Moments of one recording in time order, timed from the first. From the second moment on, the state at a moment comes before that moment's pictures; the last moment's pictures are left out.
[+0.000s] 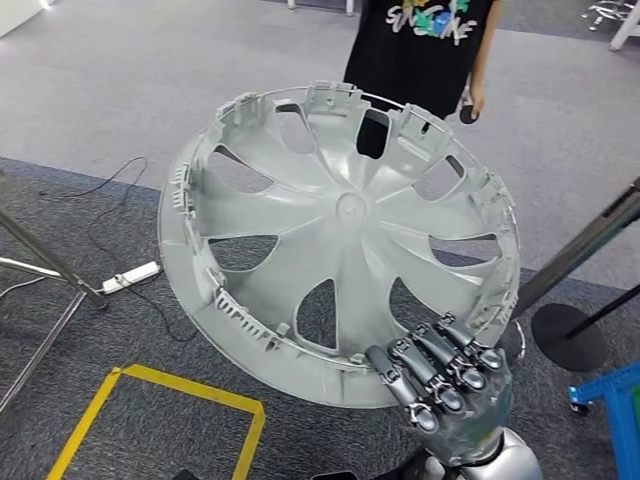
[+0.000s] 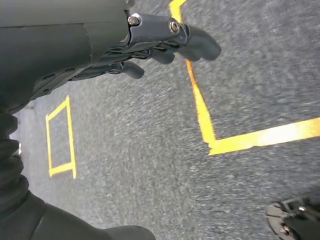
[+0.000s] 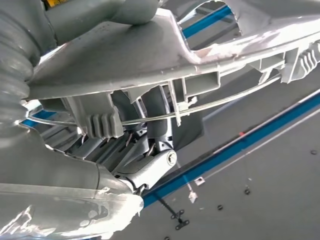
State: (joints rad) left arm -0.04 -0.01 0.11 -0.17 -0.56 0.23 0.09; right arm 0.12 0.19 0.41 -2.04 1.49 -0.69 -0.66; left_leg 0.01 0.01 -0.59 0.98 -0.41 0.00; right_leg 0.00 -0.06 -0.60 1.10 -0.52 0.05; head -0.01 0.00
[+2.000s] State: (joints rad) left arm -0.04 0.03 0.12 -0.17 -0.56 0.16 0.07; right arm 0.01 0.09 0.54 -1.95 1.57 -0.69 -0.40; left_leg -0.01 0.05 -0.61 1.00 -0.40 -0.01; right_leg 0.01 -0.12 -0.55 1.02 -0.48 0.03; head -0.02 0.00
